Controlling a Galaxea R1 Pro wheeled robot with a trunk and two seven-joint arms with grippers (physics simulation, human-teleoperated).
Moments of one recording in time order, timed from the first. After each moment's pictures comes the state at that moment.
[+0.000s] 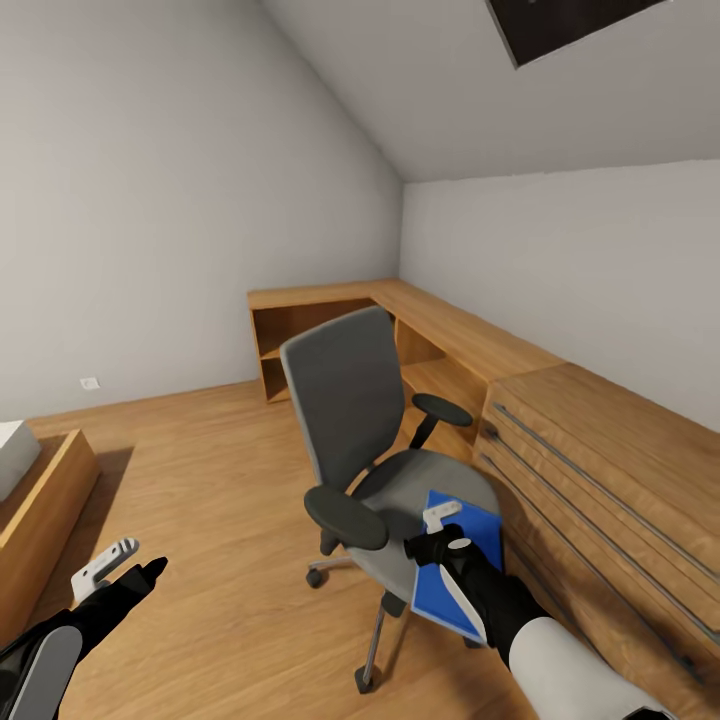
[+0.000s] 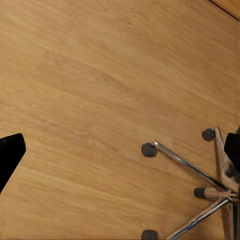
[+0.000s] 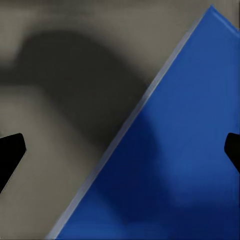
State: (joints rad) left arm -0.12 0.12 0.31 -1.52 0.74 0.64 0.36; right arm -0.67 0.04 0.37 -0.59 -0.06 0.34 -0.07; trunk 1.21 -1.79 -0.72
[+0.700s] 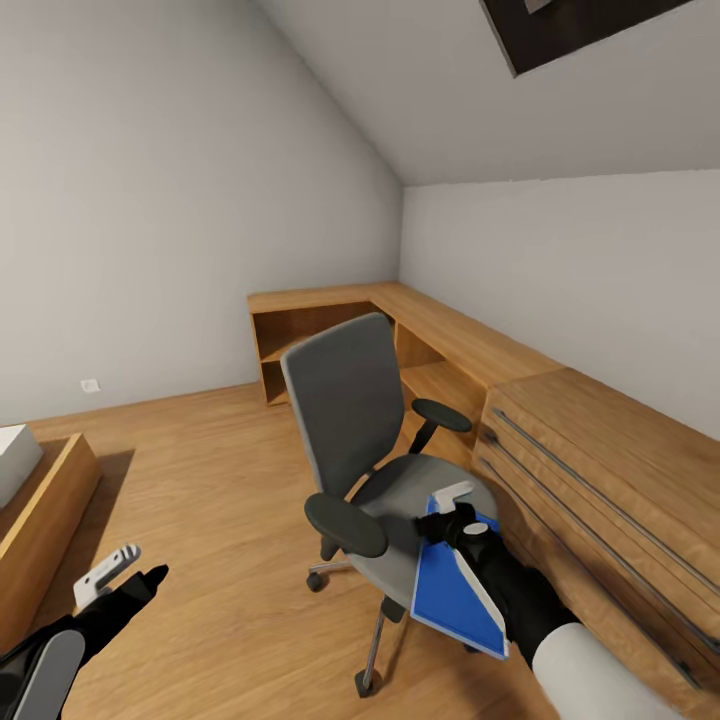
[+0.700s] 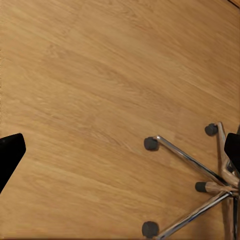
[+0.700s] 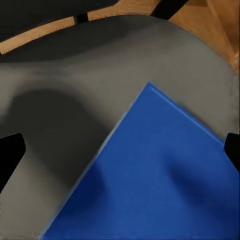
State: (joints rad) left arm -0.12 0.12 0.31 -1.48 0.74 0.64 0.36; right arm -0.63 -0.03 0.36 -0.83 -0.07 0.41 -0.06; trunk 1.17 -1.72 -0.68
